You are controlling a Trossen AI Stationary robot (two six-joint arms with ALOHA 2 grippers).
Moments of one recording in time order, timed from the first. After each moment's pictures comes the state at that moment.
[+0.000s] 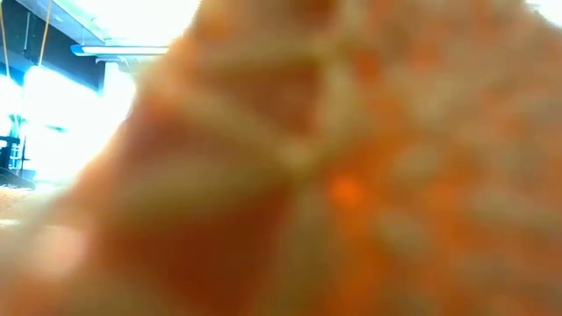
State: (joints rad) left arm -0.20 1.53 1.81 -0.89 -0.14 -0.17; right arm 1.01 1.47 1.66 -1.31 0.21 1.40
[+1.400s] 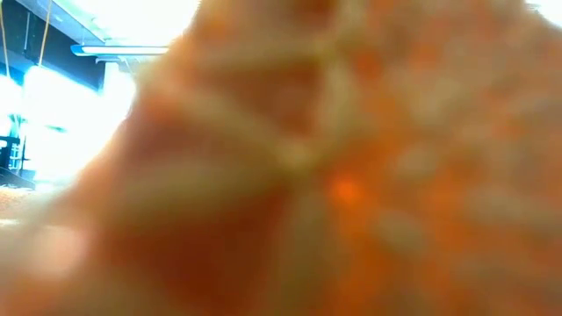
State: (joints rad) left arm -0.20 1.53 1.81 -0.93 -0.18 -0.08; right arm 1.05 1.92 1.57 -1.26 0.05 2.24
